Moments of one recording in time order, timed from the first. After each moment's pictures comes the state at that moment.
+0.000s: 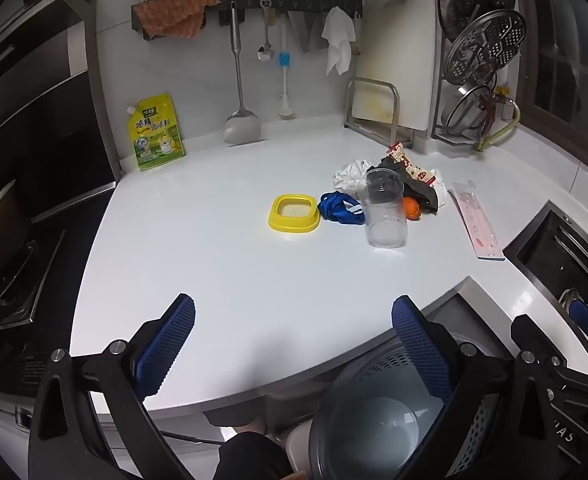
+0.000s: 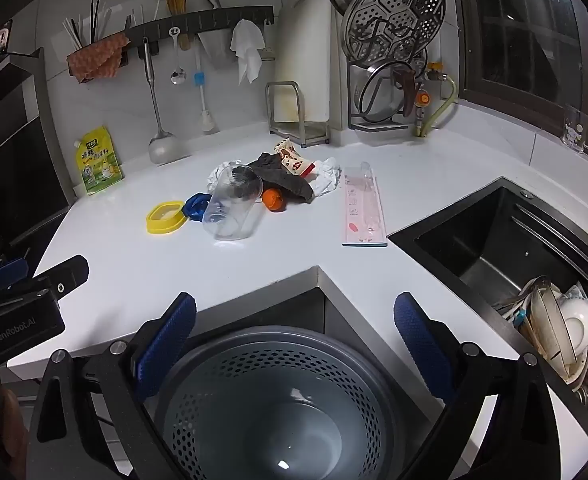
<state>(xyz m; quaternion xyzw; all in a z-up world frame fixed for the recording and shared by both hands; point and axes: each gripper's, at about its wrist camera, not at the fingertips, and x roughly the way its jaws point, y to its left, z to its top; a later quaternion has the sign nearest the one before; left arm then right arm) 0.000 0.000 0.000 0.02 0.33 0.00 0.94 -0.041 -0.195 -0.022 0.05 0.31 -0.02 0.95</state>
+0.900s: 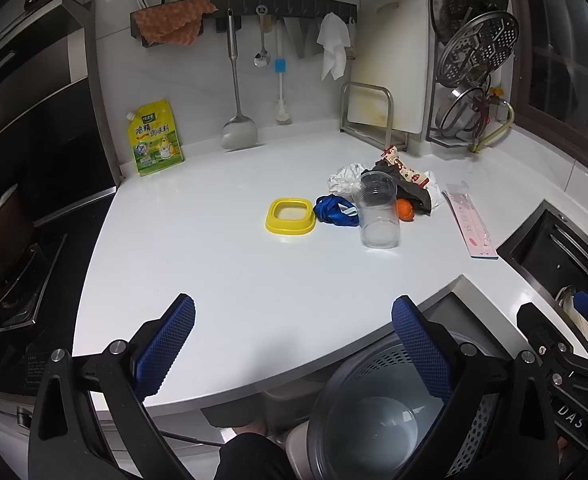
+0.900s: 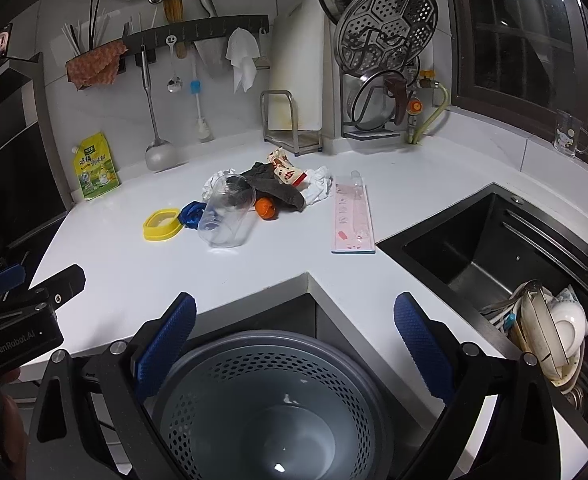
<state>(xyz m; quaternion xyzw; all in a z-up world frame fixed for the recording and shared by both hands) -0.009 -0.004 0.005 0.02 0.32 -0.01 0.95 -0.051 -0.199 -0.012 0.04 0.30 -0.04 0.95</state>
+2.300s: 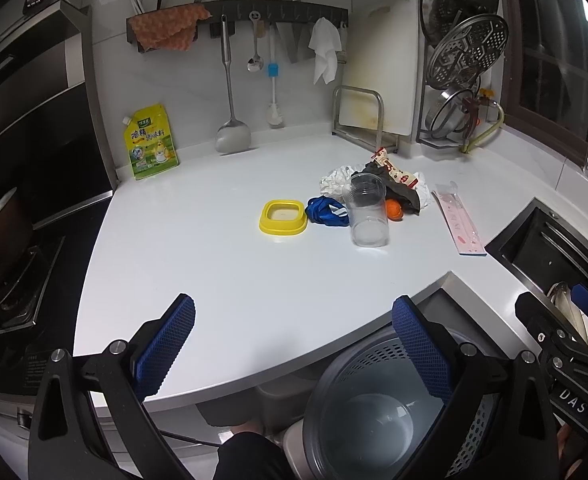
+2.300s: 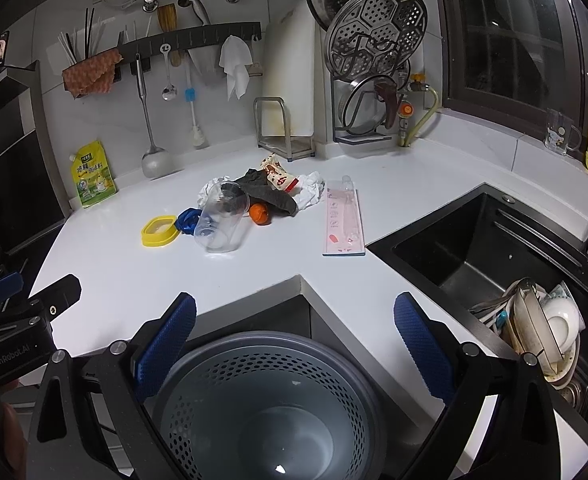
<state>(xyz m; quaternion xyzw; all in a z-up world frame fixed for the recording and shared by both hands) -0.024 -0.006 0.010 0.02 0.32 -0.02 0.95 -0.060 -0.202 -0.006 0.04 0.29 -0.05 0.95</state>
